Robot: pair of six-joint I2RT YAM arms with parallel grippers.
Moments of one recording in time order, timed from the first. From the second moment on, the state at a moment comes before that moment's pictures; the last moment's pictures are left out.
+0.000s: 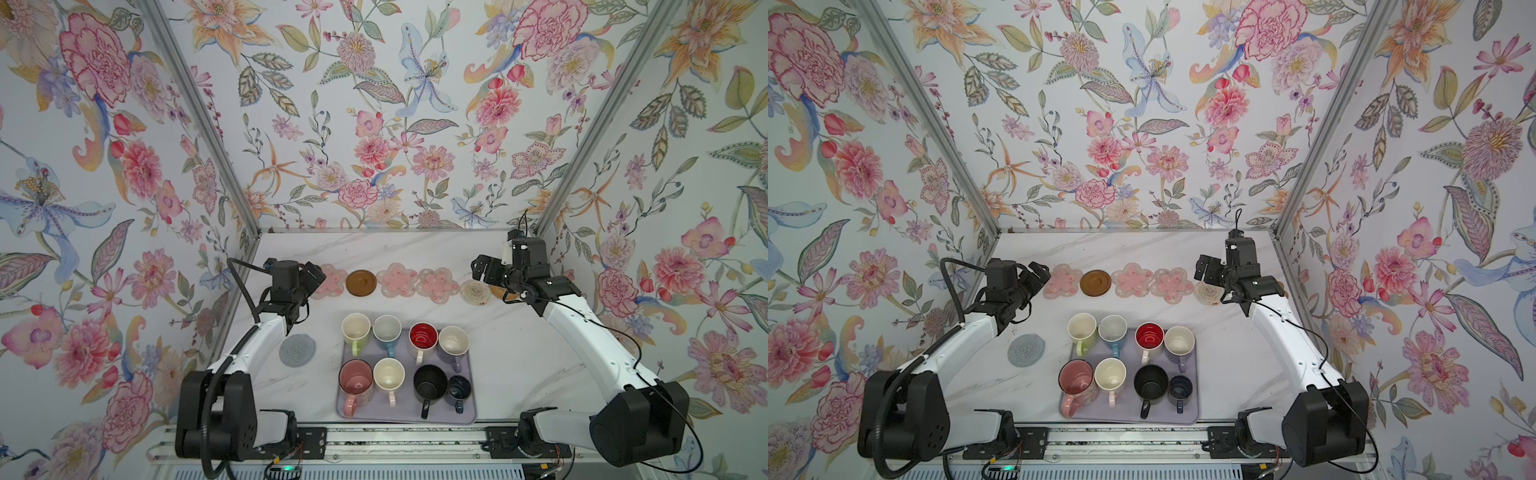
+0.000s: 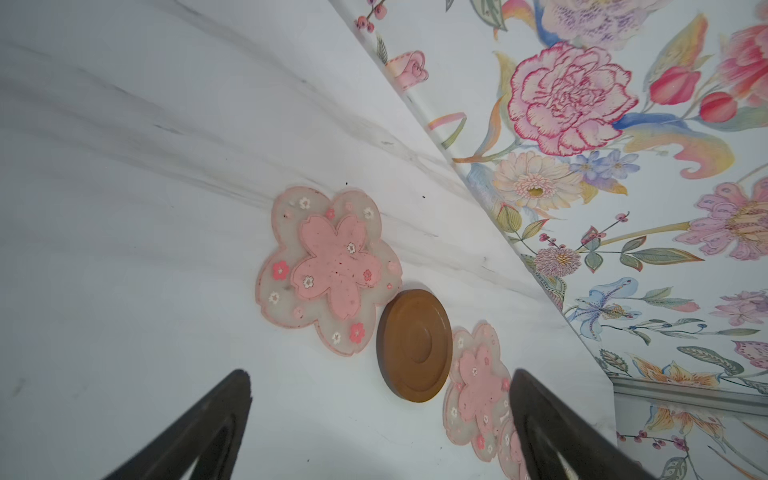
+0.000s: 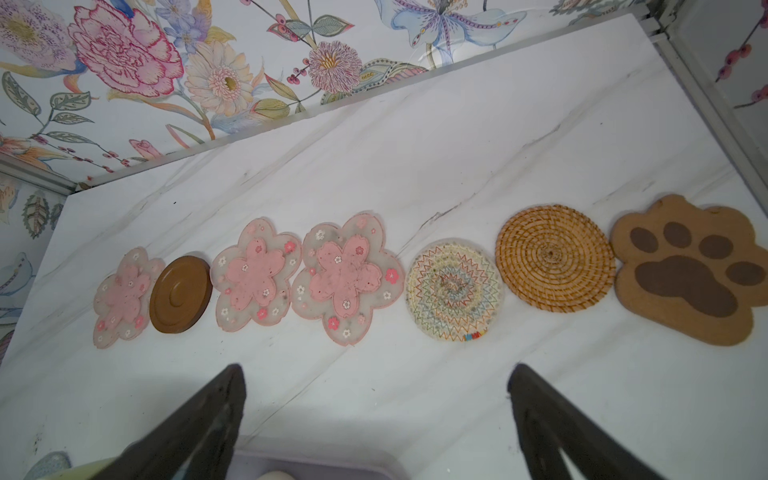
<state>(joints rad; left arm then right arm) -0.07 1.25 0.81 -0.15 -0.04 -0.83 0.22 1.31 1.15 -0.51 -0.01 0.36</state>
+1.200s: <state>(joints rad) -0.07 1.19 0.53 -0.45 -0.05 -0.84 0.22 1.34 1.14 -0.48 -0.04 0.35</state>
